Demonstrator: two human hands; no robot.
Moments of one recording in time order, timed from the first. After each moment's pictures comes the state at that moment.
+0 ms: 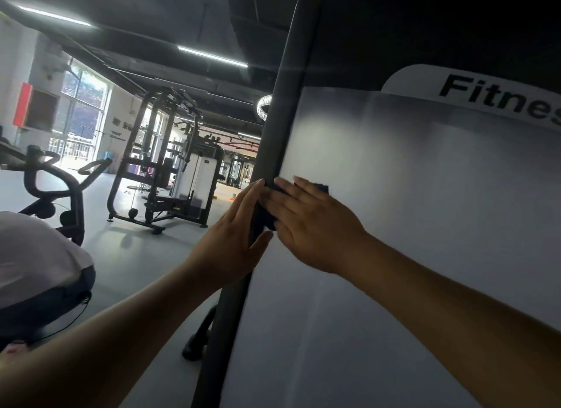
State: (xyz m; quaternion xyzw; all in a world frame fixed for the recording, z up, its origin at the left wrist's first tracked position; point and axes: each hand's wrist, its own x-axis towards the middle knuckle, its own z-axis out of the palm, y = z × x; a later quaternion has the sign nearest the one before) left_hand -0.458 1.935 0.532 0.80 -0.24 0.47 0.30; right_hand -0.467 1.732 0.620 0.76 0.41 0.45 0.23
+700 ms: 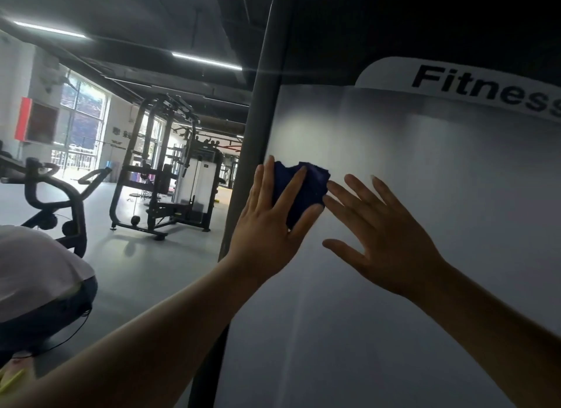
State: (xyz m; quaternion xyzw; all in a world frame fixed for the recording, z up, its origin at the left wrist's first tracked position) left_hand -0.474 1.843 0.568 0.81 -0.16 0.51 0.25; right_hand -0.477 1.604 0.614 0.75 0.36 0.52 0.17
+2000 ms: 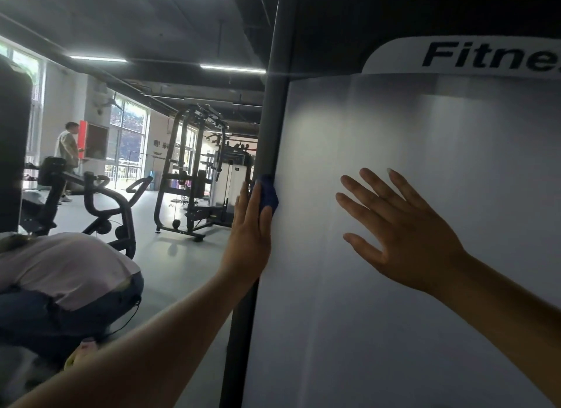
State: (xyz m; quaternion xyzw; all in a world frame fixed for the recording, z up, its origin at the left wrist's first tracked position) left_hand -0.441 1.891 0.516 0.76 -0.09 0.49 0.41; right_hand -0.472 1.594 0.600 0.71 0.39 0.57 0.16
